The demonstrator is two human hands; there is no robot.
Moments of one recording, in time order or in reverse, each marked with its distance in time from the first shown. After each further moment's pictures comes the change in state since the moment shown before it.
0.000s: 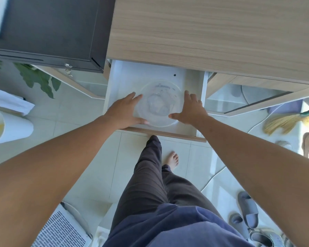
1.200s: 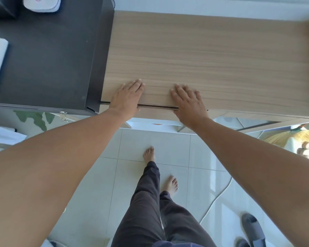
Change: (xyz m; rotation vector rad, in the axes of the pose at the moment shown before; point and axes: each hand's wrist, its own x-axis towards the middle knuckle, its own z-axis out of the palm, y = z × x) left_hand 0.120 0.016 -0.107 0.433 0.282 0.093; right_hand 0.080 -0.015 -0.080 -0.550 0.373 -0.356
